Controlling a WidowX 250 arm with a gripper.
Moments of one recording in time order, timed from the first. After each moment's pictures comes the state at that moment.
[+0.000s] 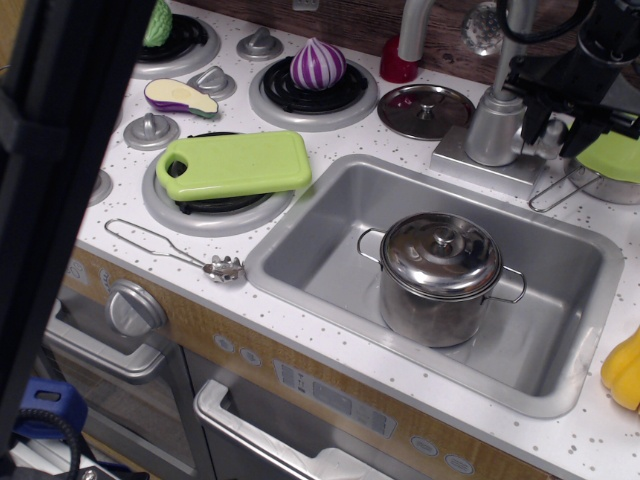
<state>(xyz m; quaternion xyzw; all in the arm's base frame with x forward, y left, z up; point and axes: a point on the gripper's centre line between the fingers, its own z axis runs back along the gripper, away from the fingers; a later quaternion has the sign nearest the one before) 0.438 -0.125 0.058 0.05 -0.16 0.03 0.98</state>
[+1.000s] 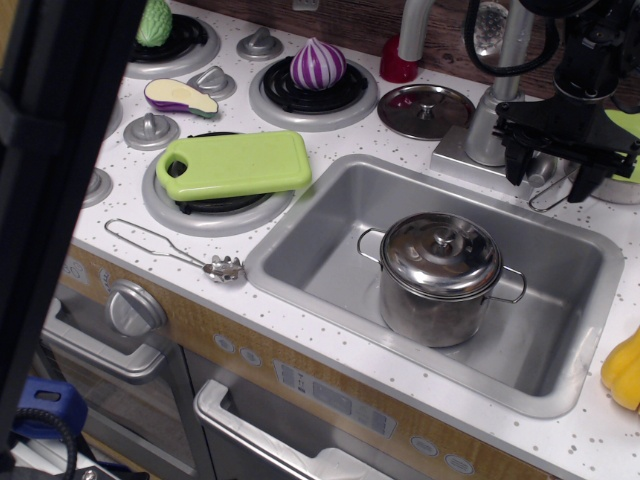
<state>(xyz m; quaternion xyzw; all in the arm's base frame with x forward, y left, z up) 0.427 -0.132 0.036 -0.01 -0.13 0.01 0.99</state>
